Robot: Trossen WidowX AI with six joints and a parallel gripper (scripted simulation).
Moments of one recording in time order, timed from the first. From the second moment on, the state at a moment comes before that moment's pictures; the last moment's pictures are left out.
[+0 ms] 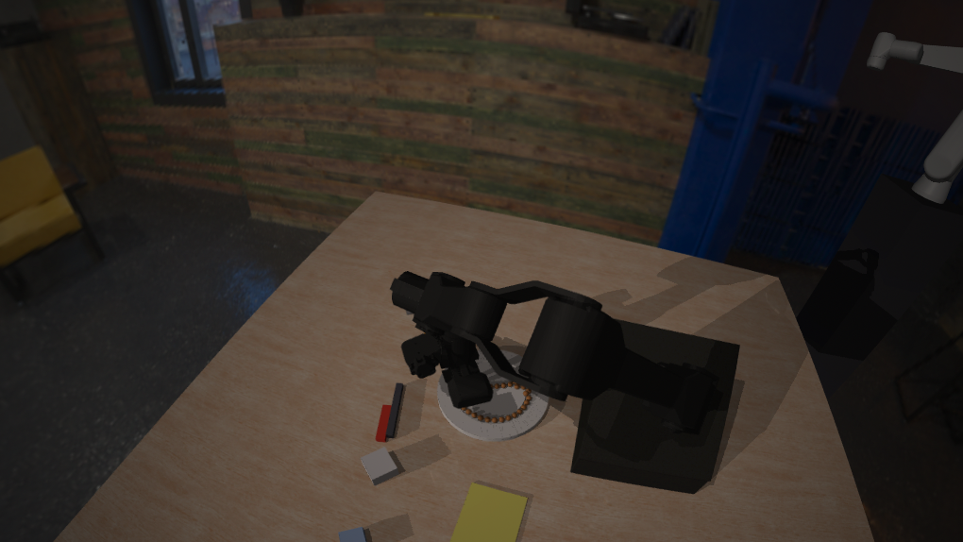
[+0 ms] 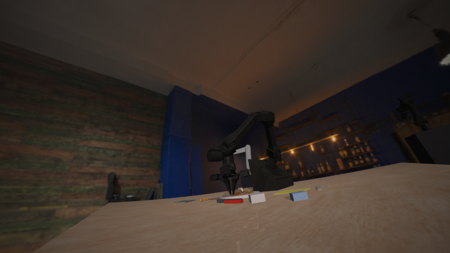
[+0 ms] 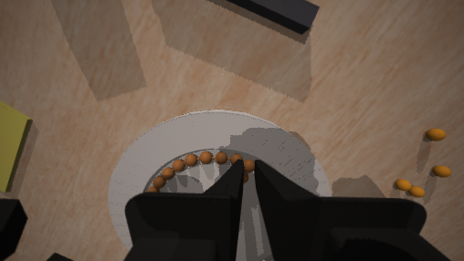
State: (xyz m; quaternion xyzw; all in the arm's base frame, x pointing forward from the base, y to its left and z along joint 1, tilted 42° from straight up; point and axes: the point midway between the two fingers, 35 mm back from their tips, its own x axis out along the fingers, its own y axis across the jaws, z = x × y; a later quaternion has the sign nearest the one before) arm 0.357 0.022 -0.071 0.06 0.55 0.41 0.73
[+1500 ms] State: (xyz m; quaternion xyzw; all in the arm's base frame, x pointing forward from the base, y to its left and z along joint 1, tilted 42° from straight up) arm 0.356 0.019 -0.069 0.06 0.55 0.41 0.73
